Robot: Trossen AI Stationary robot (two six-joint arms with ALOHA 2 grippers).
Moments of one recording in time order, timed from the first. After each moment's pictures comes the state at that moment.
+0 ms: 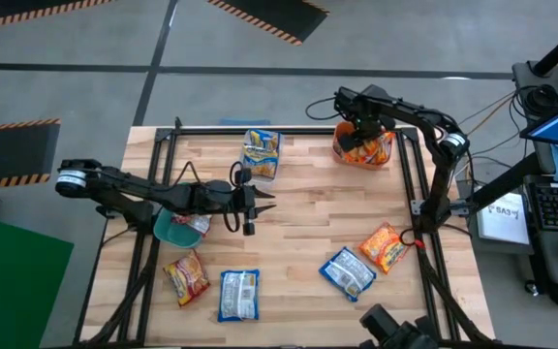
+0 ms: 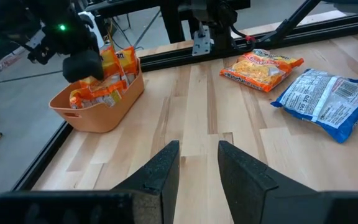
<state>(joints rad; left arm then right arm) -0.03 1.36 0.64 0.42 -0.20 0.18 -0.84 1.87 1.50 -1.27 0.21 0.33</state>
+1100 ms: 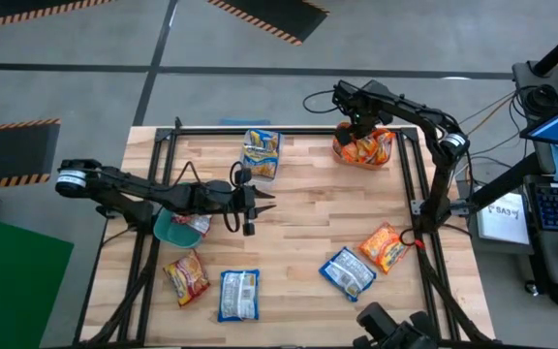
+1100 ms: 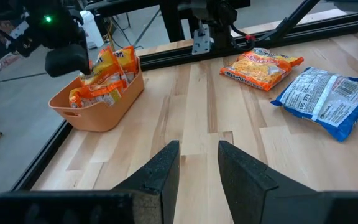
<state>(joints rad) -0.03 1.36 0.64 0.42 -0.20 0.18 -0.84 1.87 1.56 -1.23 0.21 0.32</state>
